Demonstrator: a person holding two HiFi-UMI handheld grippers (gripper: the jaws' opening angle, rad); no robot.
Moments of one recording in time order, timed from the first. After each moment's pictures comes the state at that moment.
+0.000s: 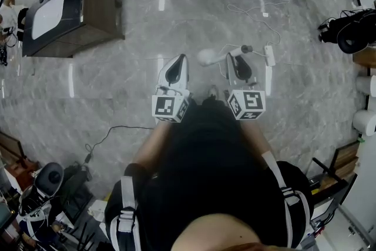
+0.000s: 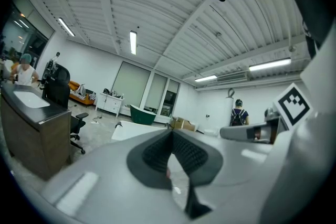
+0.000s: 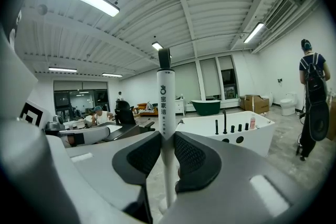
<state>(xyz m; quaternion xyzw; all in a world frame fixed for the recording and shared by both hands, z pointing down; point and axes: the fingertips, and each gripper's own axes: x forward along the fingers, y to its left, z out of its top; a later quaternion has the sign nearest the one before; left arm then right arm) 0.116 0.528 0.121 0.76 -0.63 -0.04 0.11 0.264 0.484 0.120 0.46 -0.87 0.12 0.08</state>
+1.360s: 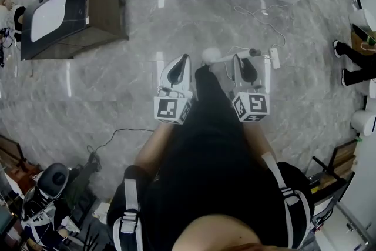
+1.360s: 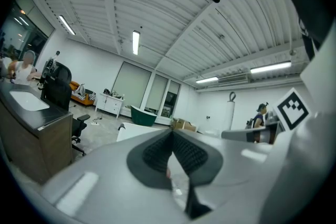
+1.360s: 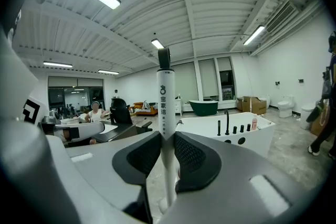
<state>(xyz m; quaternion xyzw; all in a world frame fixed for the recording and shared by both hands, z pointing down) 0.022 0.495 0.128 0.77 -0.63 -0.05 0.11 0.183 0.451 0.133 0.49 -0.86 0.11 0.09</state>
